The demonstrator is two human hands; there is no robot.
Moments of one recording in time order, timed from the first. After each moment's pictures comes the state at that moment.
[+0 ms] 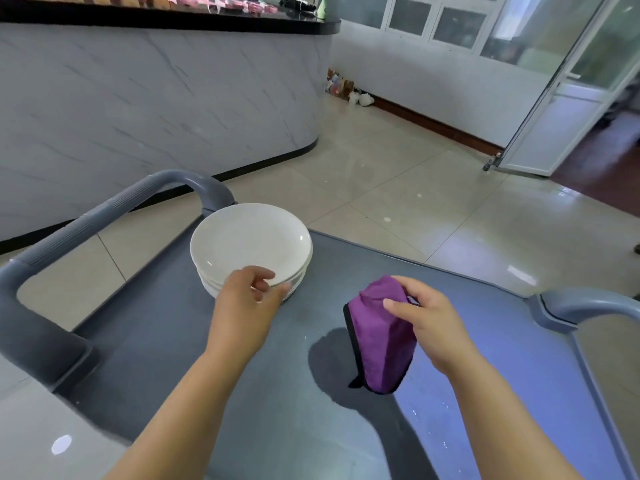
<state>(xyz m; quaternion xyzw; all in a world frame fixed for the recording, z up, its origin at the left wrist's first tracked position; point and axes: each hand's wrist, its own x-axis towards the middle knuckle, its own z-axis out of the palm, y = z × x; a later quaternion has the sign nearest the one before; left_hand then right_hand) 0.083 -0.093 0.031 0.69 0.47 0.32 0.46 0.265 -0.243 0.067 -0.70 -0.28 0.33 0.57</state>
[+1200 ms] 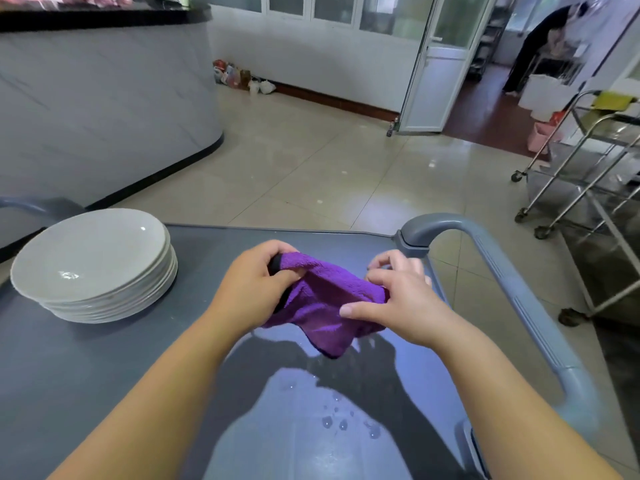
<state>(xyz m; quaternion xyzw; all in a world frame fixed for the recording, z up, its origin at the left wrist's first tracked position) 0.213 -0.234 0.086 0.81 0.22 0.20 0.50 0.329 -0.417 0.093 -0.88 -0.37 0.15 0.25</state>
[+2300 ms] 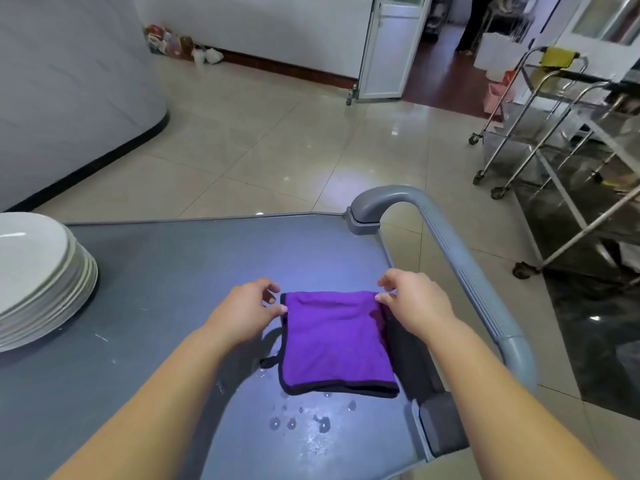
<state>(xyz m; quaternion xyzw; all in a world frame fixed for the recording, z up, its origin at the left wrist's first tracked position) 0.287 -0.258 -0.012 0.89 0.22 -0.03 0.39 0.412 -0.496 0.023 -0.96 -0.21 0.10 0.13</state>
